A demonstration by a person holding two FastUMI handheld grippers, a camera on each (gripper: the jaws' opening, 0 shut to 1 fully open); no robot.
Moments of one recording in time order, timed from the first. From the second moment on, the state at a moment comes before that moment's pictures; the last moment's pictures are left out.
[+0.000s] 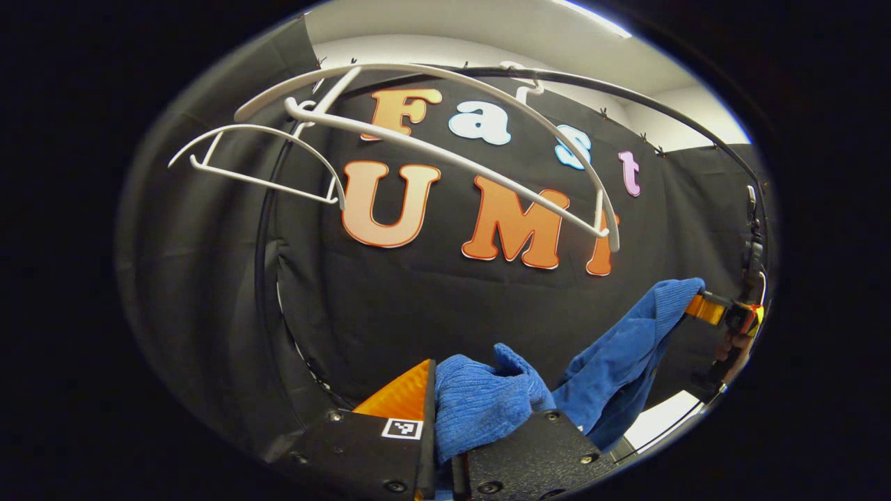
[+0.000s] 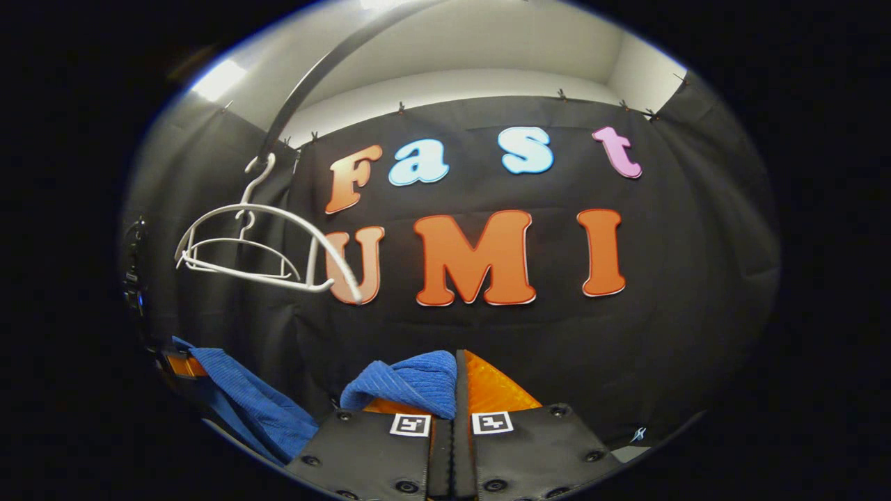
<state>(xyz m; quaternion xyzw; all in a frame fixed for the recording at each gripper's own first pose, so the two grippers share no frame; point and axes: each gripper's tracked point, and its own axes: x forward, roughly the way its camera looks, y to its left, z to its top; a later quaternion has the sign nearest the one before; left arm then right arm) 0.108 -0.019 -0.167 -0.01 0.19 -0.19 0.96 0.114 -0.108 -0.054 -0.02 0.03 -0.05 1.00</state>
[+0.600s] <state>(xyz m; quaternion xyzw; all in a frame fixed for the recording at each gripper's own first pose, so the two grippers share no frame) 0.038 -0.045 -0.299 -0.04 0.36 -0.15 0.92 0.100 -0.012 -0.228 0.04 0.22 0.02 0.97</state>
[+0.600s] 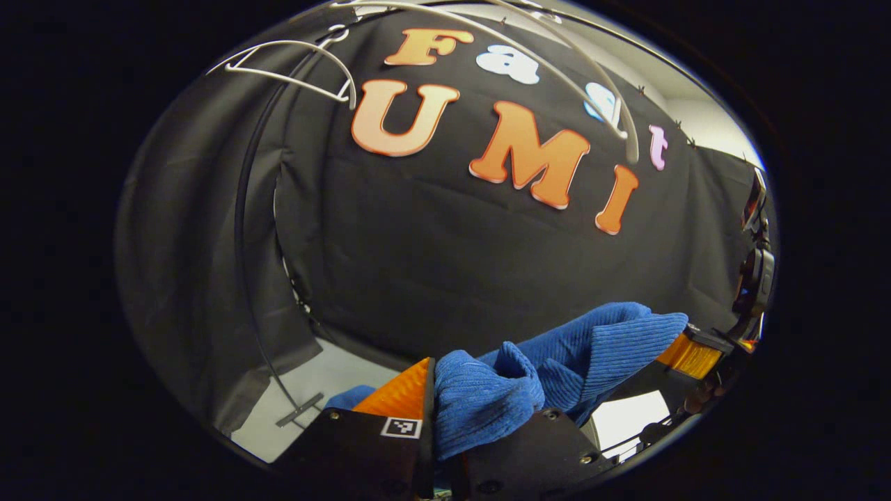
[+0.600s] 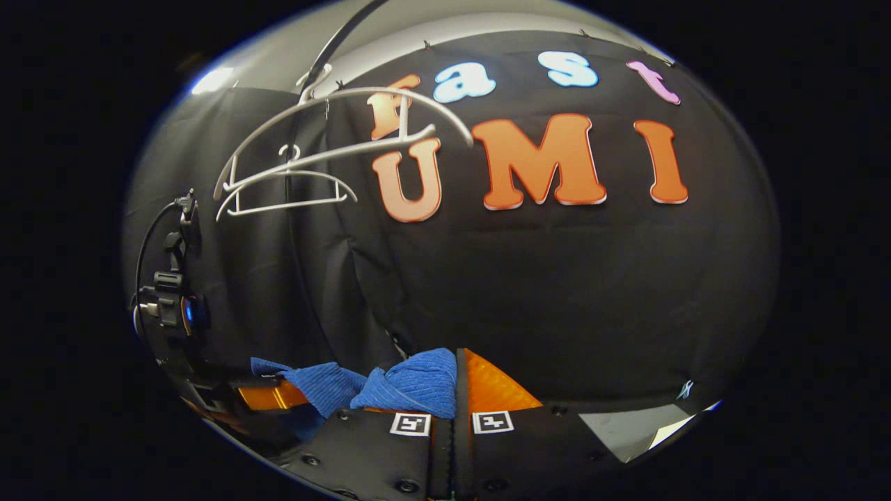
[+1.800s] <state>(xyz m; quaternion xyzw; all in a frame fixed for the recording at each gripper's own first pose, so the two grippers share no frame) -0.096 0.018 -0.461 -0.04 0.58 -0.04 0.81 -0.028 0.004 -0.485 0.03 0.54 0.03 0.84</state>
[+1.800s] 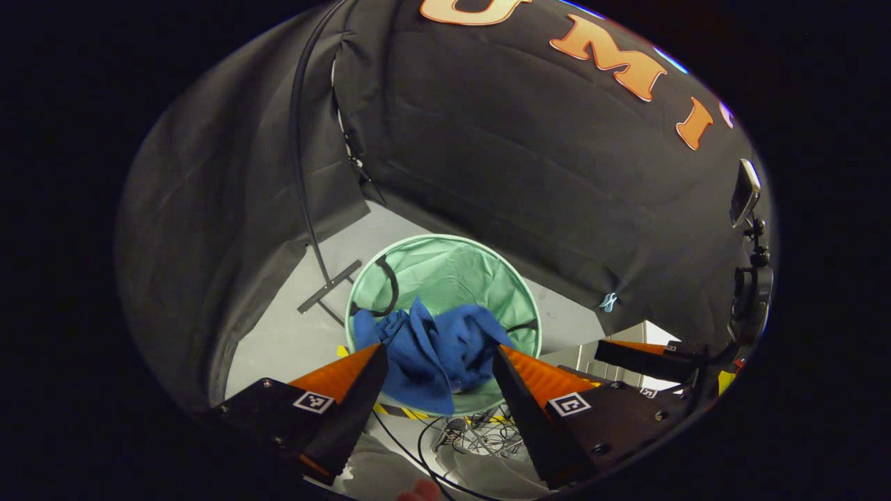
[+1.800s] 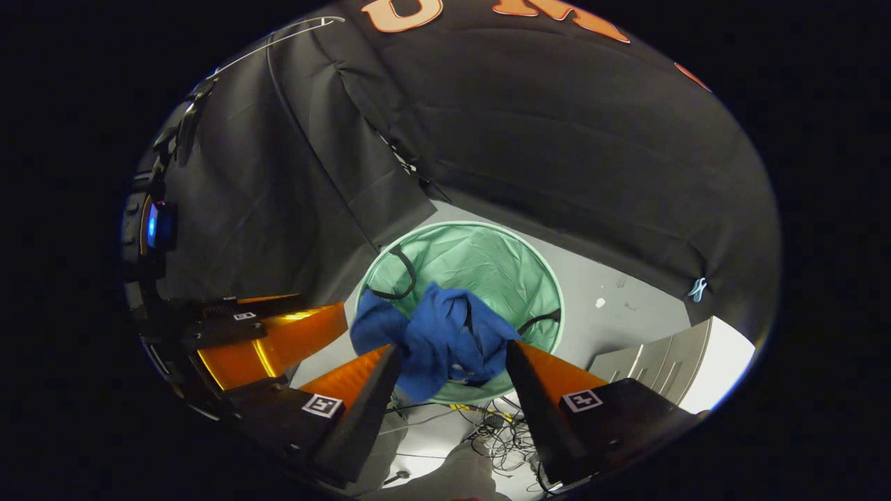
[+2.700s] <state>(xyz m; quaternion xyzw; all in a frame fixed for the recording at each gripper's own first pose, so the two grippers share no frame) -0.031 0.016 -0.327 -0.06 0.44 -0.04 0.89 0.016 0.004 -0.369 0.04 0.41 0.00 0.91</state>
